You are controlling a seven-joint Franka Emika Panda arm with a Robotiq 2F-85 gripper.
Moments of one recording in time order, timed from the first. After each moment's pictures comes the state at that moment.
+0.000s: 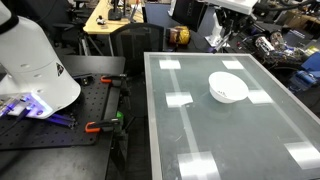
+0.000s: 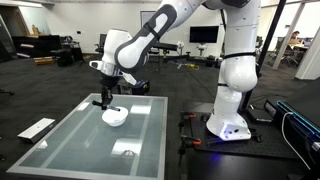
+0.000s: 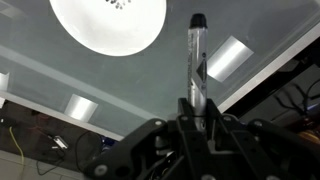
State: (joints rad) arm -0.13 0.14 0.30 -2.27 0.19 2.72 -0.62
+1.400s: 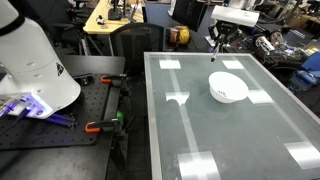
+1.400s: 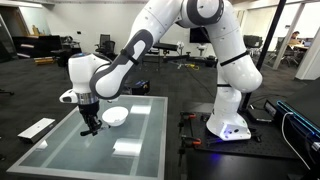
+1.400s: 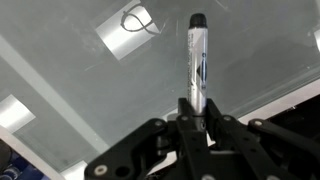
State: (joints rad) arm 0.07 0.51 0.22 -1.88 -0.12 2.47 -0.66
